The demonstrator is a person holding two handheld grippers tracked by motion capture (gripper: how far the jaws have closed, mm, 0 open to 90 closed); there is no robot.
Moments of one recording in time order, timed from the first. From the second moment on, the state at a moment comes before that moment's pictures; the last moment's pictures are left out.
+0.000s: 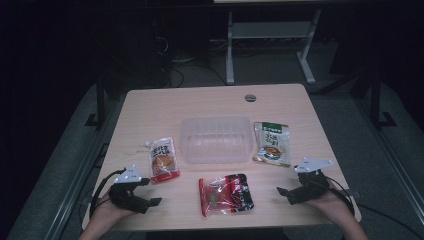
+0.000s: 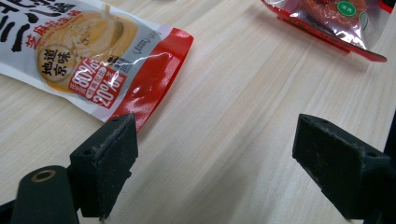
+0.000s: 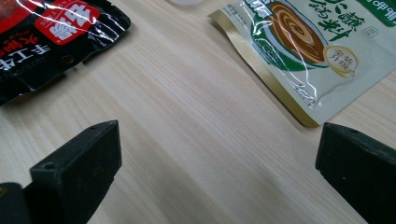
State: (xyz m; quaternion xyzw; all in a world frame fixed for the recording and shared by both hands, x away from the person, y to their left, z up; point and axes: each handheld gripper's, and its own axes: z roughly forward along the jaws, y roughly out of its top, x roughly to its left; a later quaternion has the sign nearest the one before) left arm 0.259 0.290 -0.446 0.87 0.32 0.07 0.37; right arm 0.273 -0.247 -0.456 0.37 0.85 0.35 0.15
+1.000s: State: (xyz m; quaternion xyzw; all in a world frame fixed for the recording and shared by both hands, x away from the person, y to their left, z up) left arm 0.256 0.278 -0.444 0.87 0.30 0.05 0.38; right arm 0.256 -0.209 -0.438 0.28 0.89 0.36 0.07
